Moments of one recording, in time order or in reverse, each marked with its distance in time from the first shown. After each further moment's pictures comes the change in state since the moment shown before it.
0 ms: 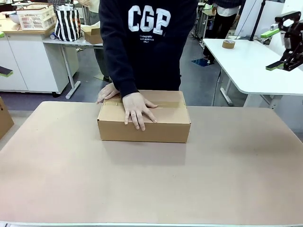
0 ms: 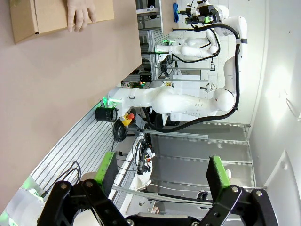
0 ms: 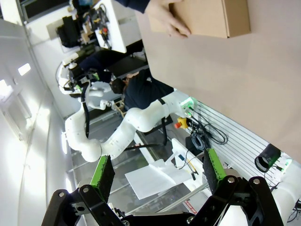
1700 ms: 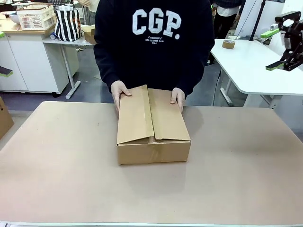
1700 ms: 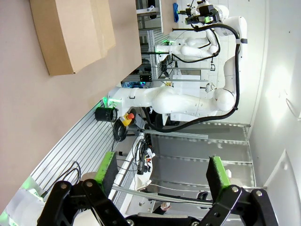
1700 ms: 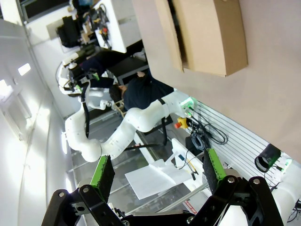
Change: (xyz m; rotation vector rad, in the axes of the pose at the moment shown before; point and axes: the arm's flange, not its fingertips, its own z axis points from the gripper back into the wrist) left arm 0.000 0.000 0.000 0.000 0.000 0.000; right arm 0.000 0.000 0.000 0.000 0.000 0.000
